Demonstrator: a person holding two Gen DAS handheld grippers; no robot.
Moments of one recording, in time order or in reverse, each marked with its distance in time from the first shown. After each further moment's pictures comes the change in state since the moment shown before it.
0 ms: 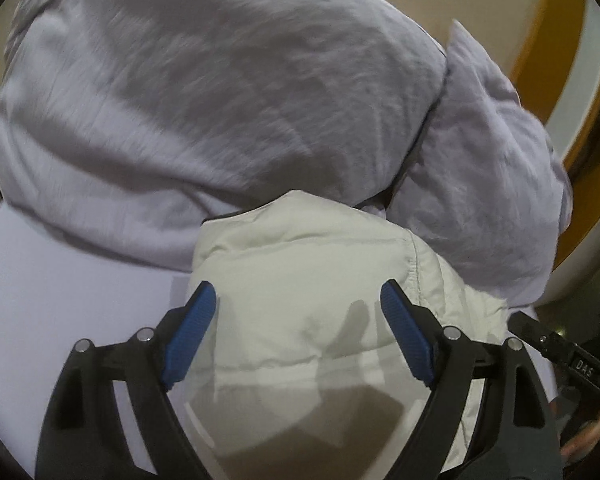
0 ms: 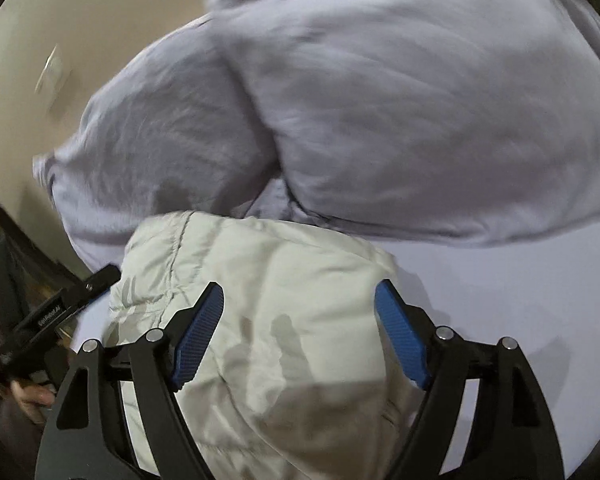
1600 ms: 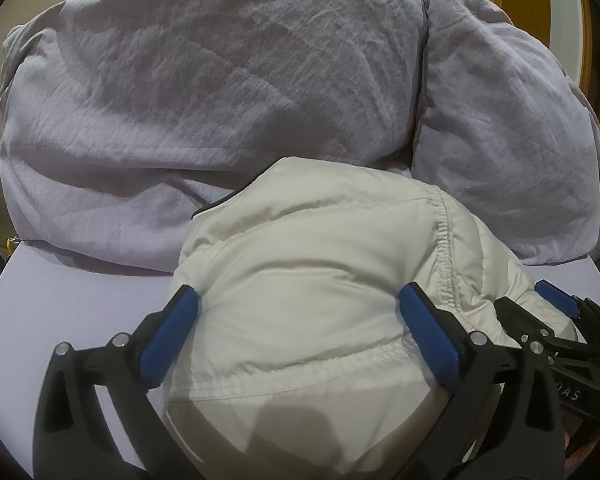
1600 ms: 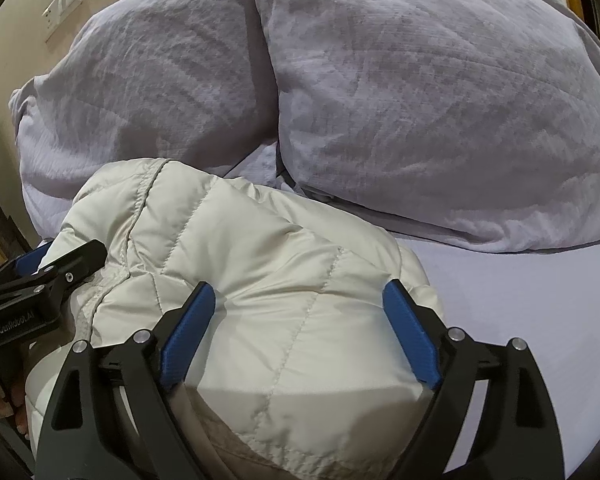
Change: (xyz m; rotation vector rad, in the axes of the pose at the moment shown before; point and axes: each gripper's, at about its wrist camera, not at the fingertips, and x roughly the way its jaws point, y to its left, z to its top) left arm 0.040 -0.021 -0.035 0.177 -0.055 0.153; right arm 0.049 0.008 -0.038 -0.105 -0.093 -0.119
